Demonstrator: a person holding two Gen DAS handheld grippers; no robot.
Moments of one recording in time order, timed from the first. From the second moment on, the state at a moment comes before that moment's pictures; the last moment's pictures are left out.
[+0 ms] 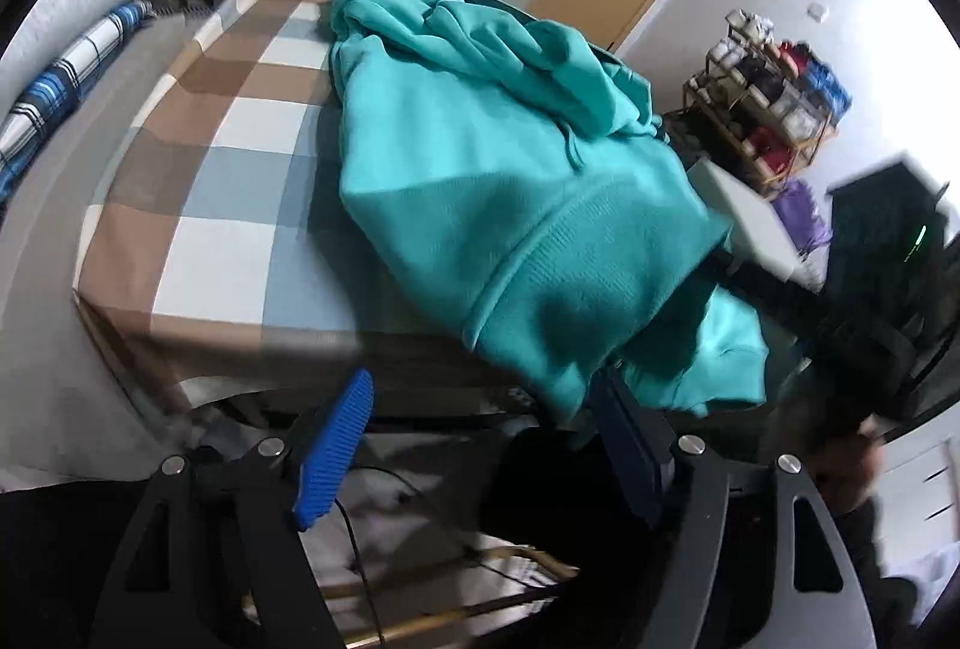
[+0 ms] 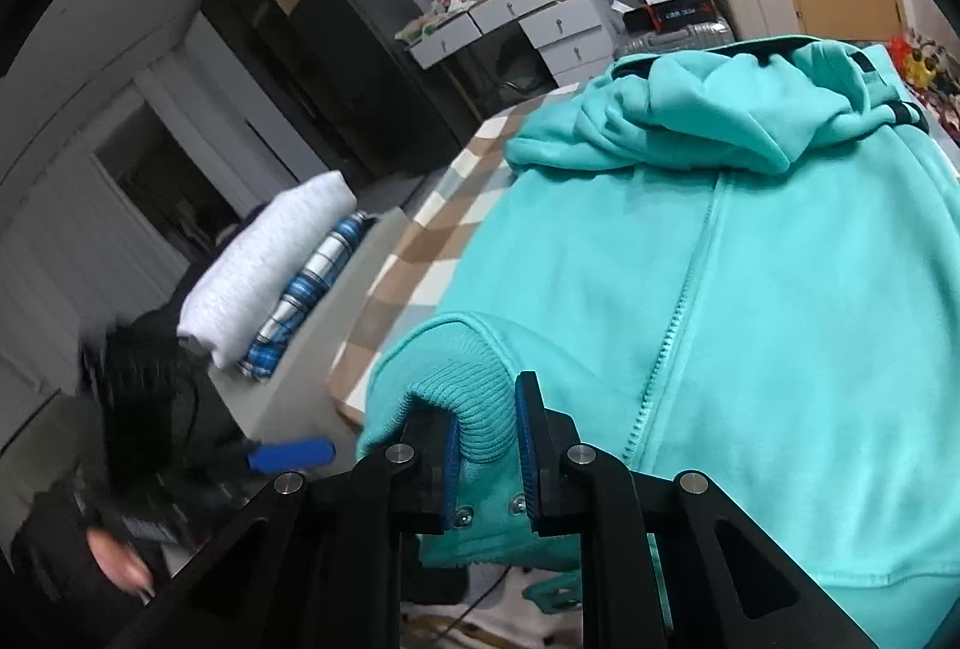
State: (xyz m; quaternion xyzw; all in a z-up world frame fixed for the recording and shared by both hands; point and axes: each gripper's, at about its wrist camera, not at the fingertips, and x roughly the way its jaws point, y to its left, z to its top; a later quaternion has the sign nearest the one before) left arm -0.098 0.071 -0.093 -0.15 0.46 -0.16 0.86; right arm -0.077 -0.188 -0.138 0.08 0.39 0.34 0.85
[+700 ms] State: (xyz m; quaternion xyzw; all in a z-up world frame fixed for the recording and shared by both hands) left arm -0.081 0.086 -0.120 -0.18 0.46 -0.03 0.87; right arm -0.107 -0.175 -0.126 0.02 0.34 0.35 0.87
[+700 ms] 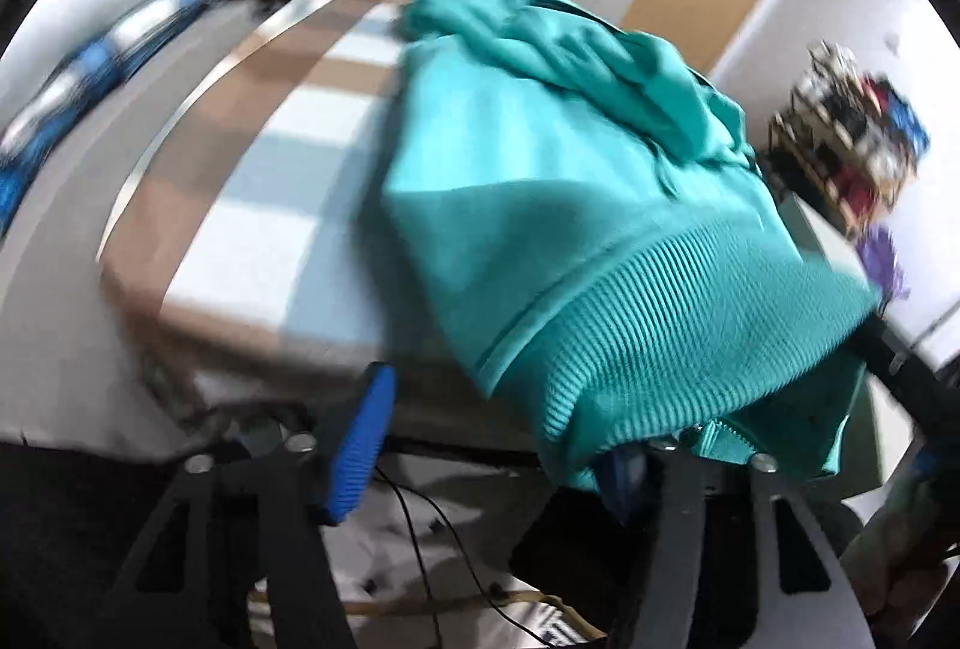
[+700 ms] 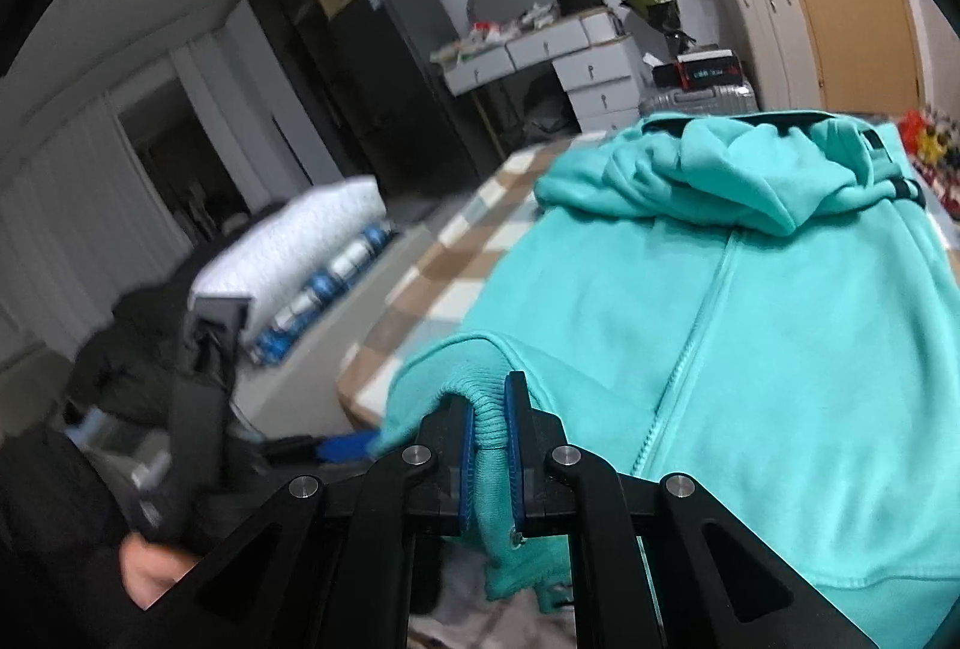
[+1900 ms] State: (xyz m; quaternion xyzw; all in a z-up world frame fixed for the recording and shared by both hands) left arm -0.092 0.112 -0.130 -0.24 0.47 -0.19 0.83; right arm -0.103 -0.388 -0.165 0.19 0.49 0.10 0.85
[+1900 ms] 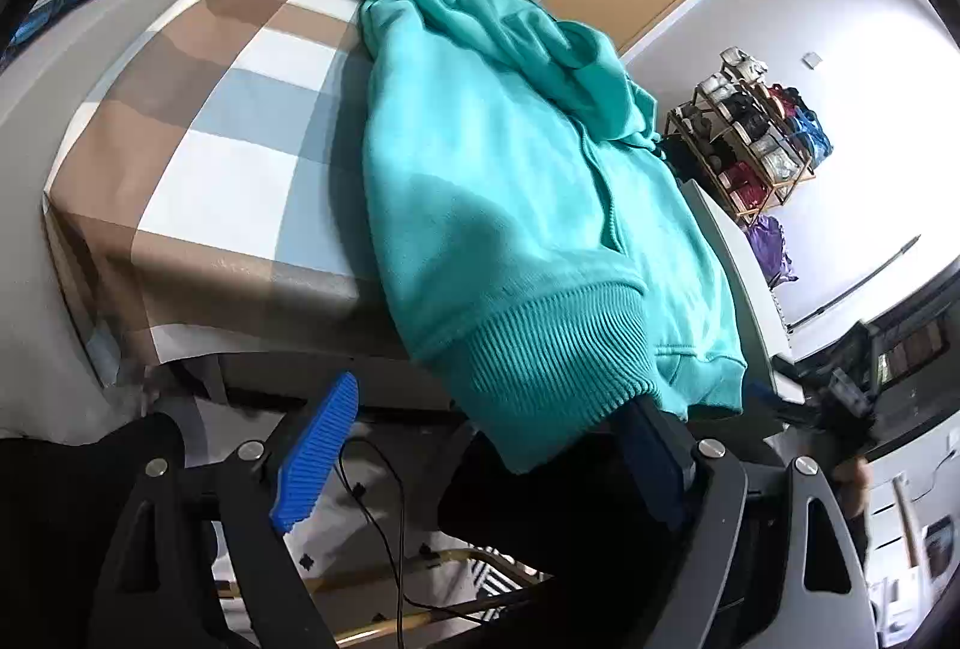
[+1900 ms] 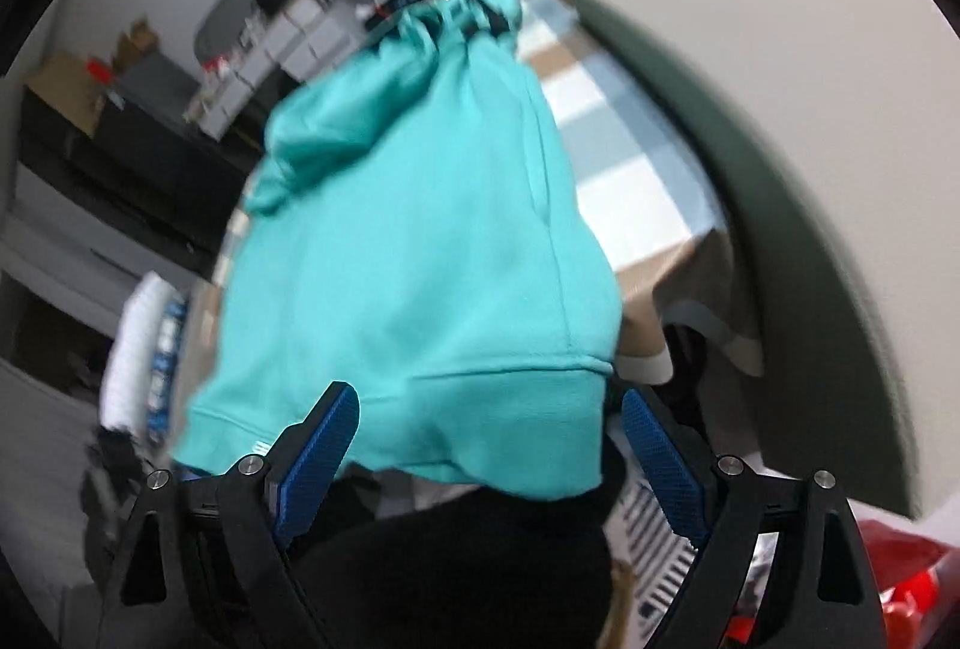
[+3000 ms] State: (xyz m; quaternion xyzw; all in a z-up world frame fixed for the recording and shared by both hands) left arm -0.089 0.108 -0.159 -0.38 0.47 -0.22 0.77; right arm -0.111 -0.409 -0.202 0.31 0.43 0.23 0.82
